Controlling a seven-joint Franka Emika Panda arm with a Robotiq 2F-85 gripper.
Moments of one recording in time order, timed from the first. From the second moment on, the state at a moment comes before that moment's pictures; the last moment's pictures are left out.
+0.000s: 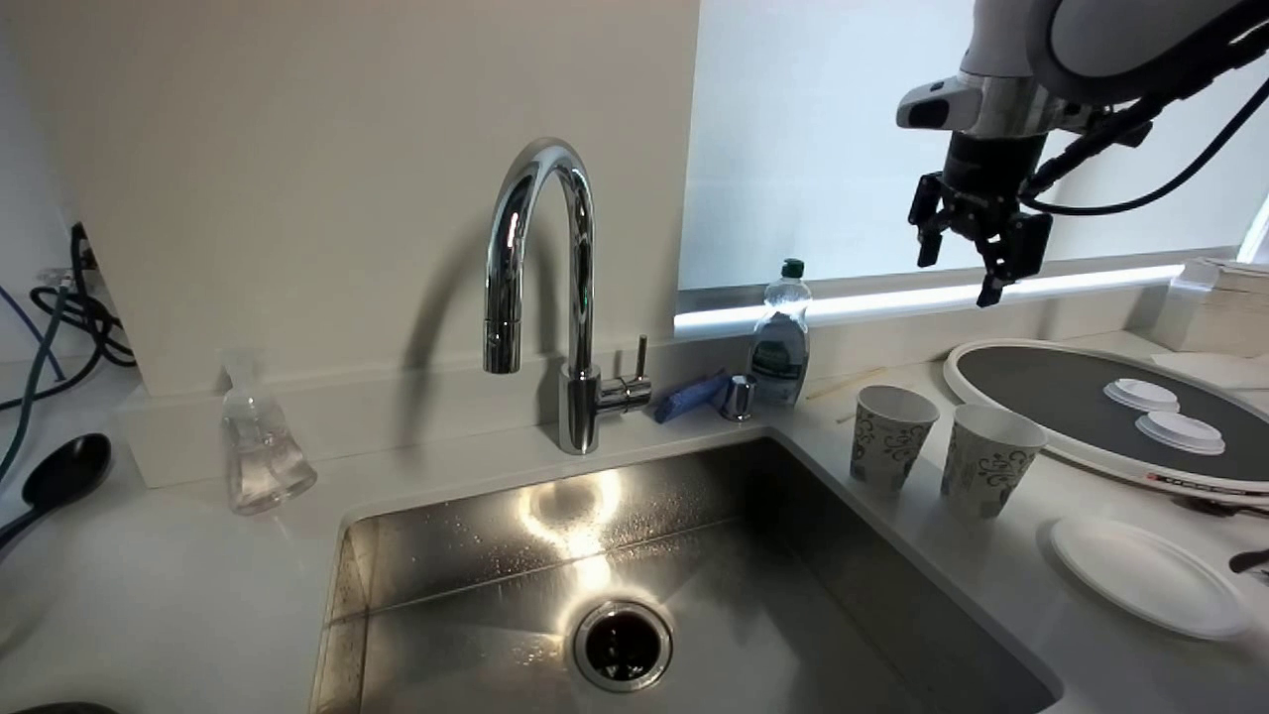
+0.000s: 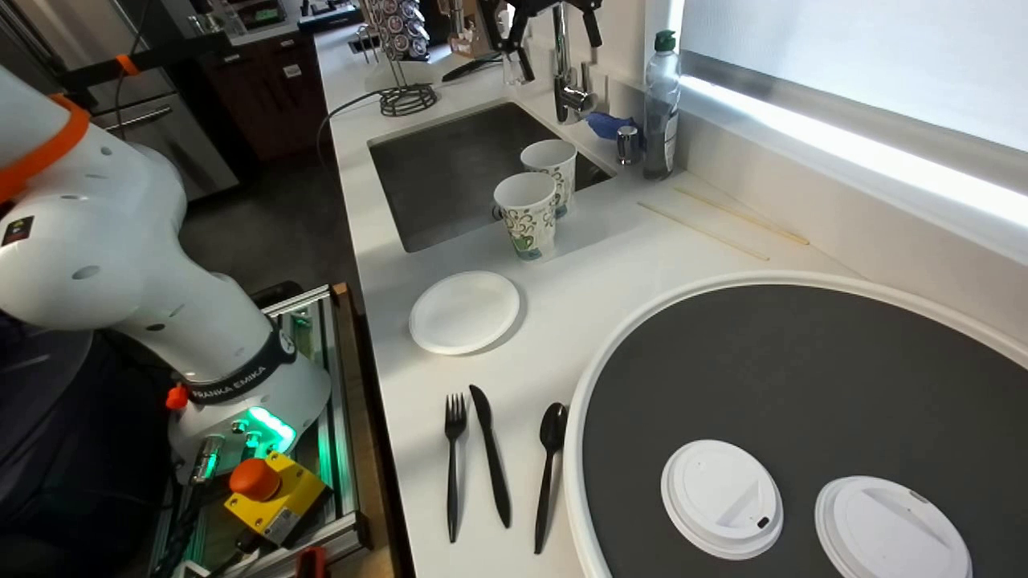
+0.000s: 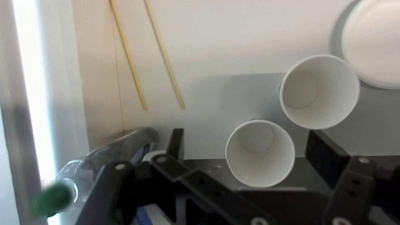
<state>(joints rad) 0.02 -0.25 0.11 -2.18 -0.29 2.07 -1.19</state>
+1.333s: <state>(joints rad) 0.06 -0.15 0.11 -2.09 -0.26 1.85 -0.16</state>
